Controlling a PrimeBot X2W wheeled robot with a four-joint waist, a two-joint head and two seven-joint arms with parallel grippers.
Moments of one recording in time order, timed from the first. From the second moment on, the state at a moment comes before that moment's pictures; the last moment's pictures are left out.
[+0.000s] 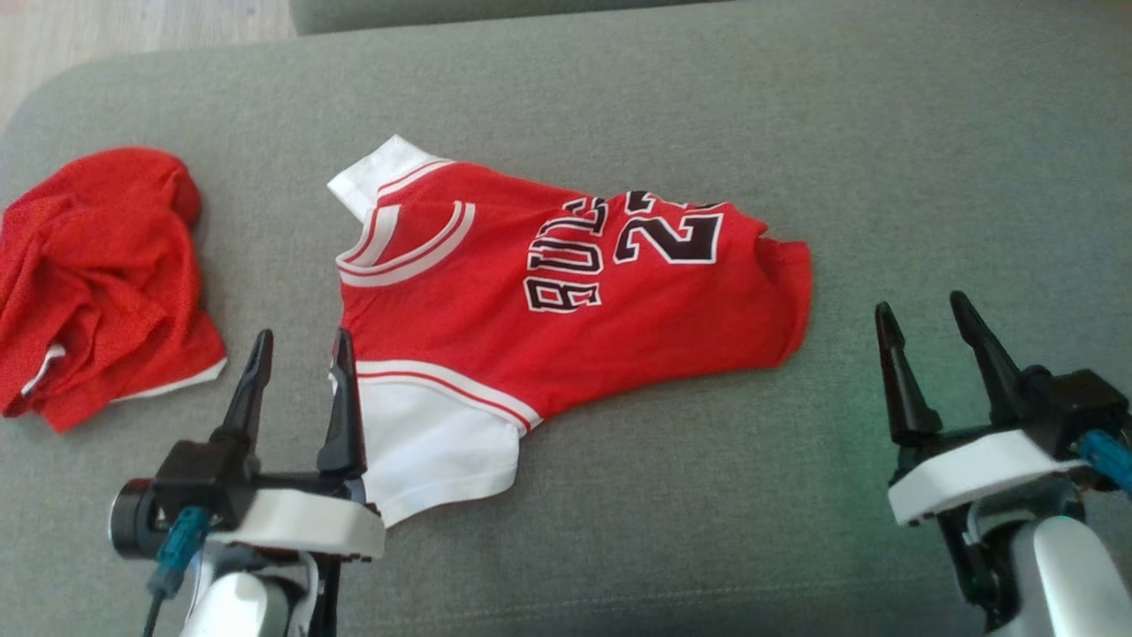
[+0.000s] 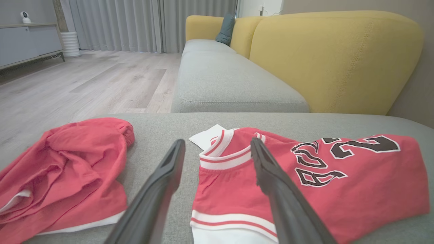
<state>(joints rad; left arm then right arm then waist) -0.01 0.20 -0.29 -0.02 -0.26 0.21 -0.23 -0.05 -0.09 0.02 0.03 0.12 0.13 -0.01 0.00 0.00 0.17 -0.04</state>
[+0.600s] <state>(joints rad) -0.16 0.15 -0.32 0.04 -0.26 0.16 -0.25 -0.37 -0.24 0.13 0.42 0.29 0.13 0.20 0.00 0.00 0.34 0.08</state>
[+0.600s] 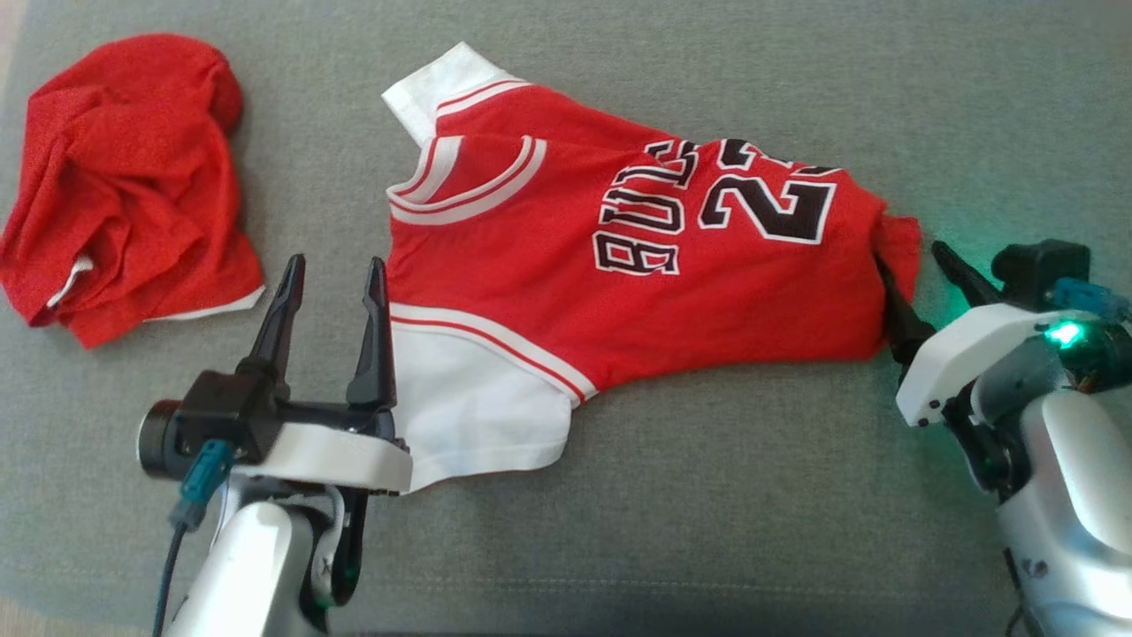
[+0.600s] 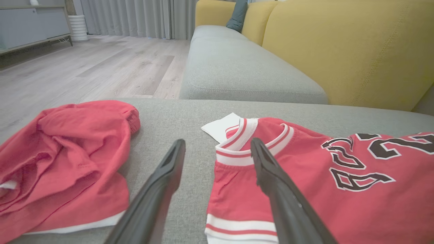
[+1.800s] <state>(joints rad) -0.17 0.14 -0.28 0.06 -0.23 0.14 -0.25 -0.09 -0.06 -0.19 0.17 0.27 0.13 0.15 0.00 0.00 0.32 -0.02</state>
